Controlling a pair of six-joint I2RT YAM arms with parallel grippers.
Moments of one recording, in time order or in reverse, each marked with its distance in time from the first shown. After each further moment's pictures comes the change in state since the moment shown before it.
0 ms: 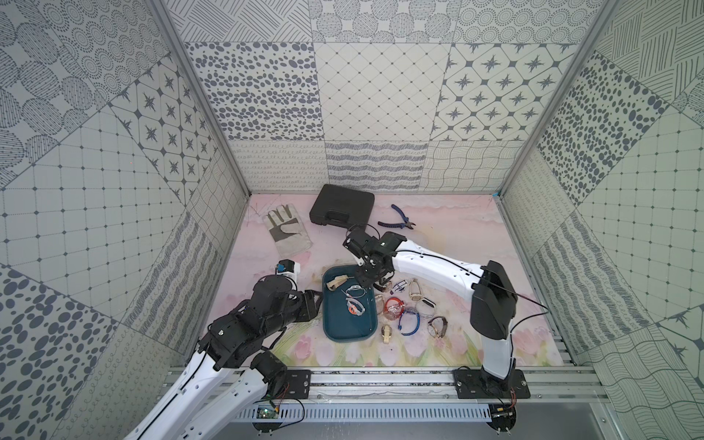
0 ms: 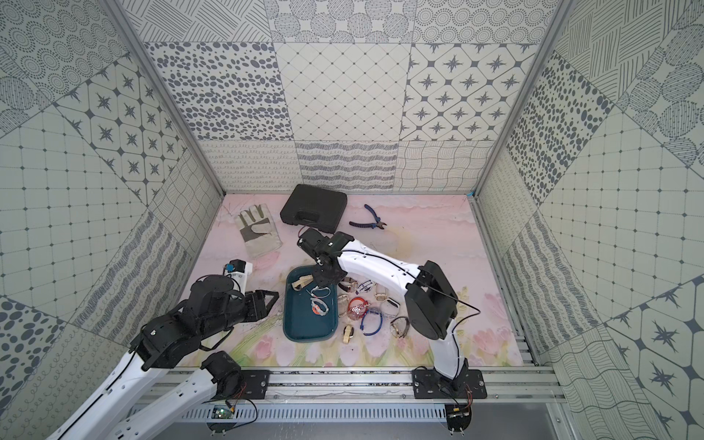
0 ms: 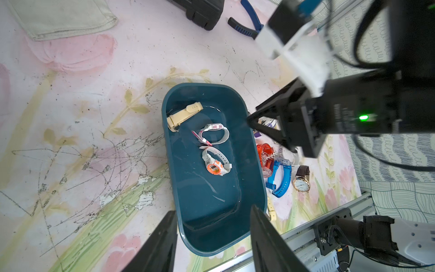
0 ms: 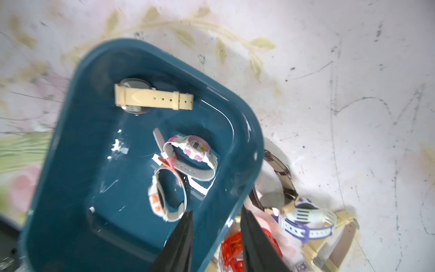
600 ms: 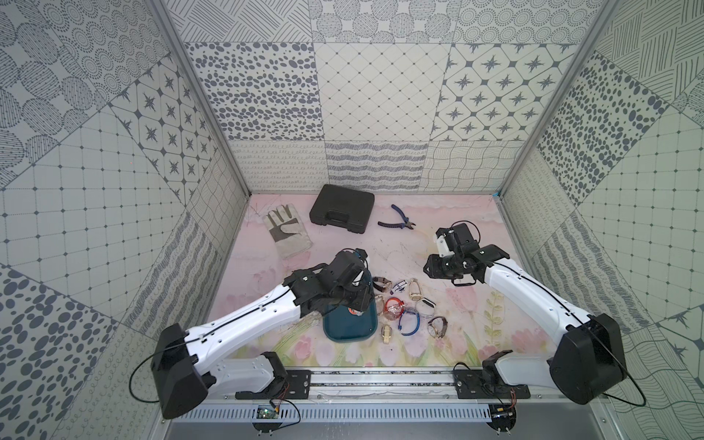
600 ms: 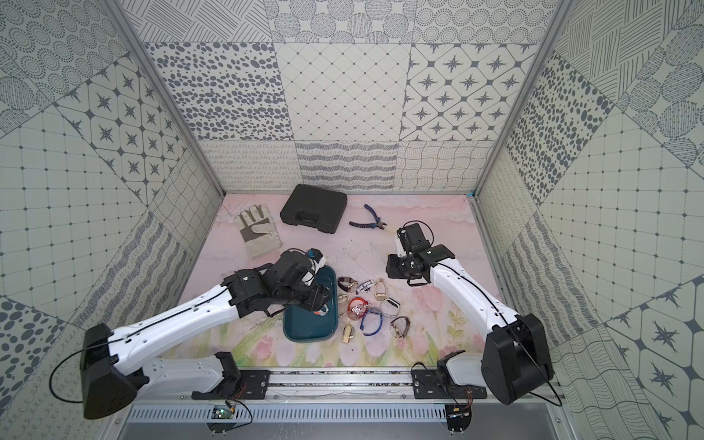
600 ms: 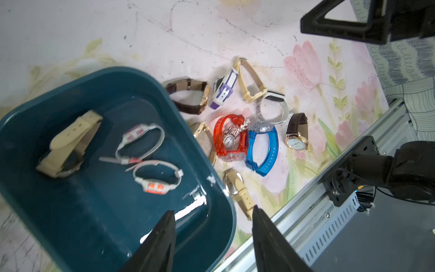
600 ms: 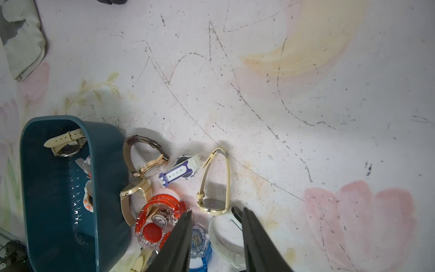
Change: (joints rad) left arm -0.310 0.676 0.253 0.194 0.040 0.171; right arm -0.543 -0.575 -0.689 0.270 -0.228 0.062
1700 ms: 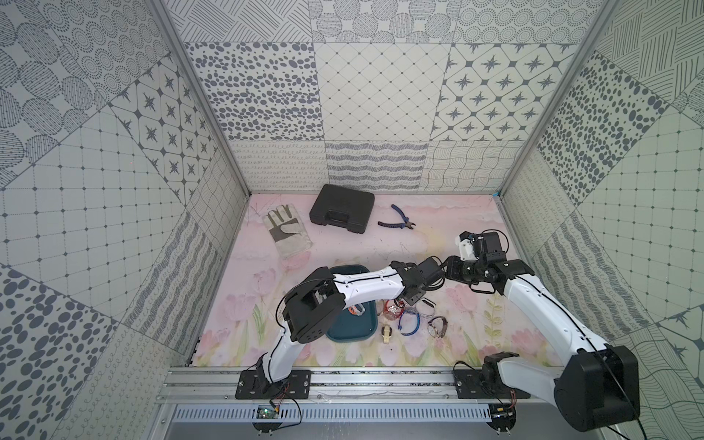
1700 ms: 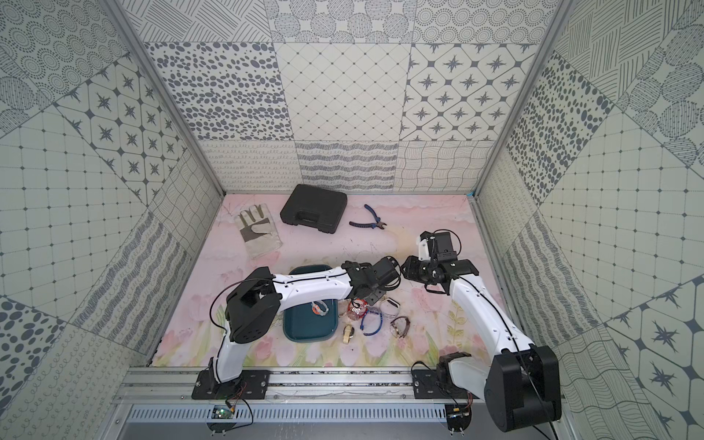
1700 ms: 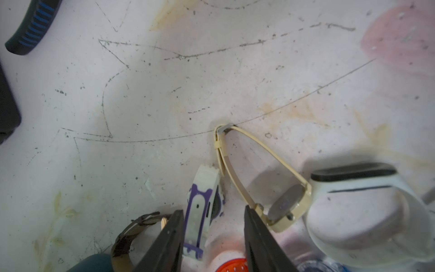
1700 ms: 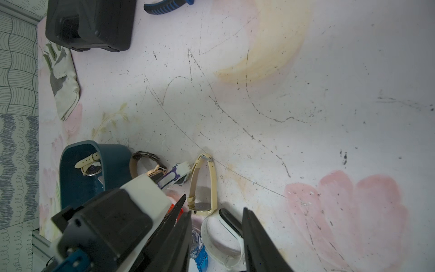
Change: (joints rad) left arm -0.180 0.839 0.560 0.048 -0.416 0.339; right arm -0.210 -0.146 -0.147 0.090 -0.158 -0.003
